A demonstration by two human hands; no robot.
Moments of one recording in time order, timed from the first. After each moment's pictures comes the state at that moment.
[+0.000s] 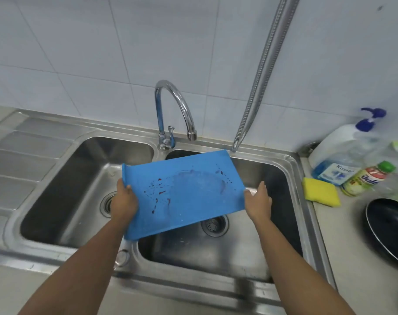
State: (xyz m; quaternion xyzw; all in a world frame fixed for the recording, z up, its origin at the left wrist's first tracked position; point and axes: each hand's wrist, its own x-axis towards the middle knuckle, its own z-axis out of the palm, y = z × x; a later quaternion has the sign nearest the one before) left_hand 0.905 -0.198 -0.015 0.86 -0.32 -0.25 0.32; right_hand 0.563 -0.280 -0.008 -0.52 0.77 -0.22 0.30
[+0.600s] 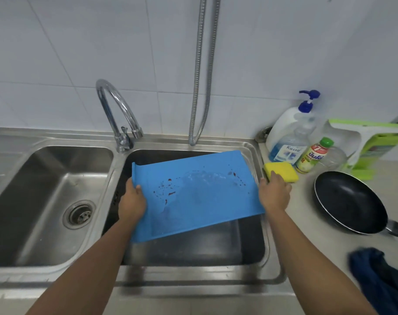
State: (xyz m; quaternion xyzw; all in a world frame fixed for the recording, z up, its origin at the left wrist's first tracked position) left_hand 0.786 -0.221 -0.001 0.81 -0.40 -0.30 0.30; right_hand 0.425 -0.275 0.024 -0.49 0.84 -0.22 0.11
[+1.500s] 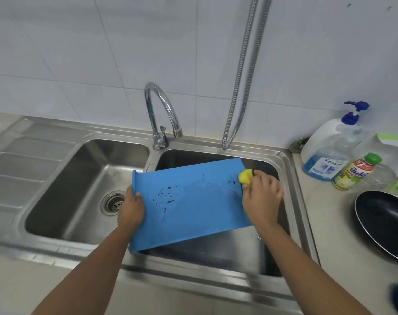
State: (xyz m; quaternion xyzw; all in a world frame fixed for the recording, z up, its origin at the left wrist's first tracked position) left_hand 0.851 -0.167 0.006 0.83 -0.34 -0.28 0.34; right_hand 0.531 -0.246 0.035 -0.70 0.66 -0.25 -0.06
